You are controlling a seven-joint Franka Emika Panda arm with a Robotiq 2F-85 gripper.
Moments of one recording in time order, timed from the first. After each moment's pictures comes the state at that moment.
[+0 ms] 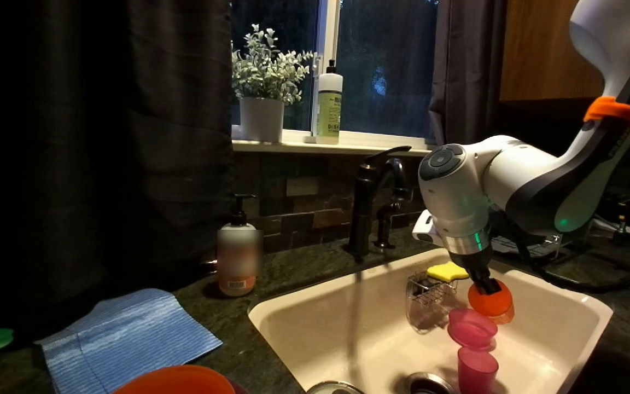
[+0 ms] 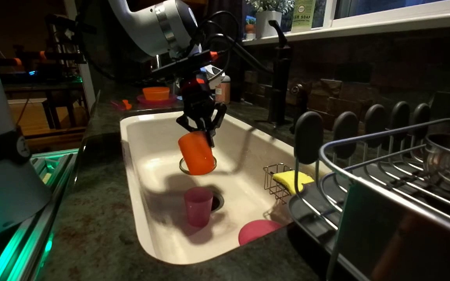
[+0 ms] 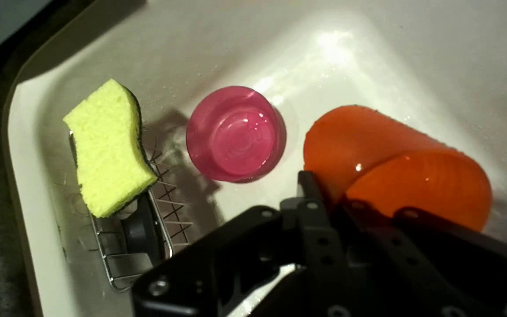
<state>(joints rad) 0.23 0.10 0.08 -2.59 -0.93 2.23 0.06</state>
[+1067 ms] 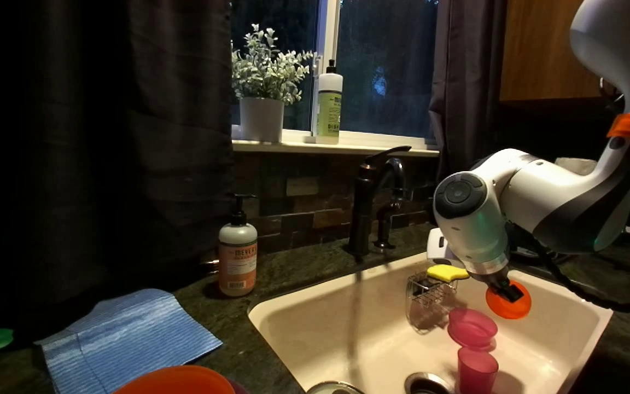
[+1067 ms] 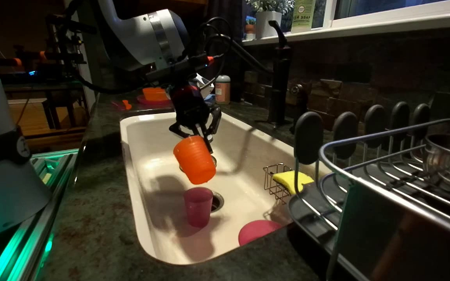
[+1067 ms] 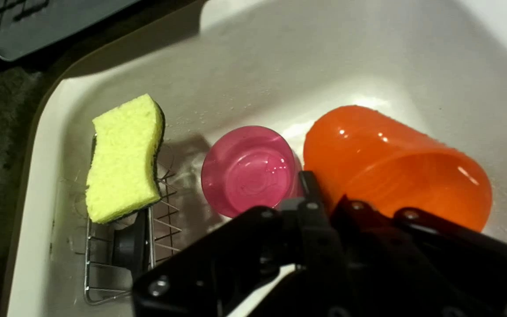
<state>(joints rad) 0.21 0.12 0.13 -2.65 -1.13 2.14 0.05</state>
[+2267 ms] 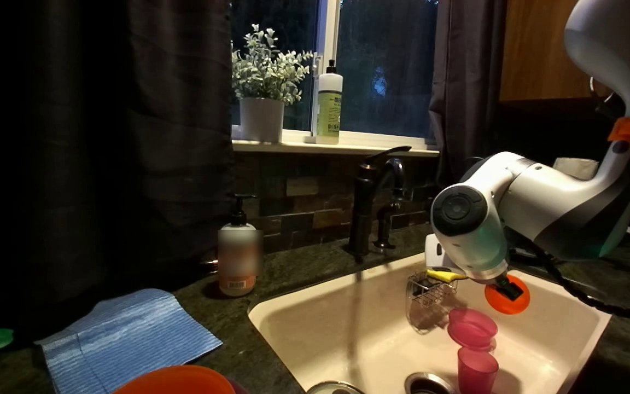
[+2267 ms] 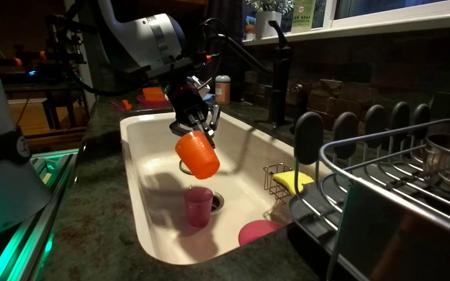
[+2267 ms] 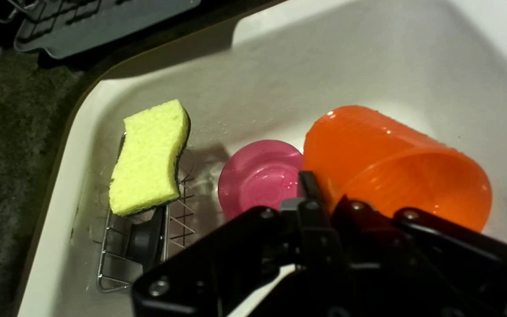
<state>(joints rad) 0.22 0.15 0.19 -2.63 -1.19 2.04 0.05</state>
